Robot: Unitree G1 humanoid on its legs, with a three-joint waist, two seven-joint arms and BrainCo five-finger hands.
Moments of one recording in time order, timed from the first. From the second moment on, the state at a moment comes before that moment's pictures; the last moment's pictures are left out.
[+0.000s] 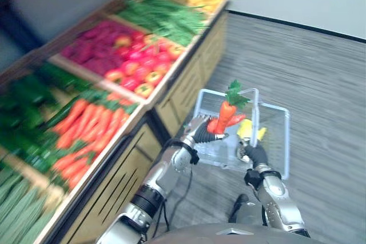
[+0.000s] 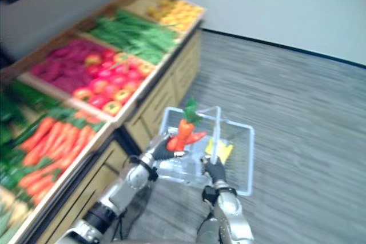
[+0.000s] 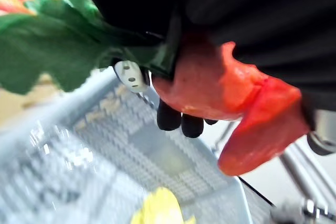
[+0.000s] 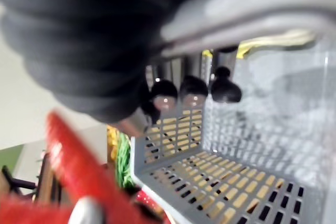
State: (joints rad) left arm -0.13 0.06 -0.38 0.43 0.64 -0.19 0.12; right arm 0.17 -0.15 0.33 0.10 0.26 0.02 -0.03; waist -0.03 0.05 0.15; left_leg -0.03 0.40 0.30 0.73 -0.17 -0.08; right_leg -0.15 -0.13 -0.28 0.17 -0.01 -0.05
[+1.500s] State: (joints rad) left arm 0.06 0.28 0.05 0.50 -0.66 -0.14 -0.27; right arm 0.27 -0.17 -0.27 0.60 0.10 0.03 0.08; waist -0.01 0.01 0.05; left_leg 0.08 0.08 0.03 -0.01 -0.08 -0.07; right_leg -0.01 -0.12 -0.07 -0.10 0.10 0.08
